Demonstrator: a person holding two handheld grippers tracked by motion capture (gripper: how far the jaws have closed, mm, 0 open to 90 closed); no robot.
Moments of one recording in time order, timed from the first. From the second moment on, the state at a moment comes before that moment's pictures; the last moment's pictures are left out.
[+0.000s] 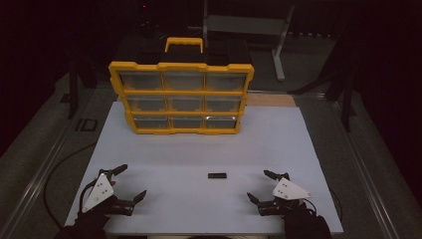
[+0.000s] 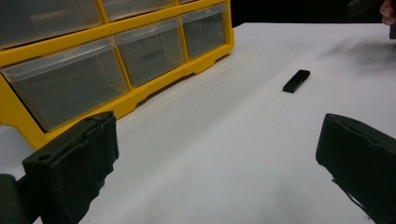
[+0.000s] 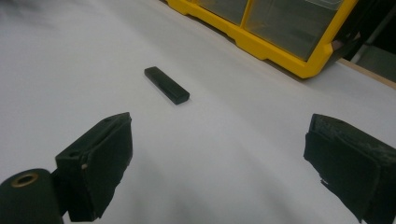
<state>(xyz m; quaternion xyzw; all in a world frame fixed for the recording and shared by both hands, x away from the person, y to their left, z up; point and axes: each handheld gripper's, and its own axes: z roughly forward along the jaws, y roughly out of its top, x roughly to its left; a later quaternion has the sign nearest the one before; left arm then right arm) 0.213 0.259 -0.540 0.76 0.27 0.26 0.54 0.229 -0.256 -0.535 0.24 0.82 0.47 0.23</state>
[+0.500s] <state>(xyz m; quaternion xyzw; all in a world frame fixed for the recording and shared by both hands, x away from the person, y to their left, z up) 0.211 0.256 -0.537 0.77 0.28 0.25 0.52 0.225 -0.252 -0.533 0.23 0.82 0.47 0.25</state>
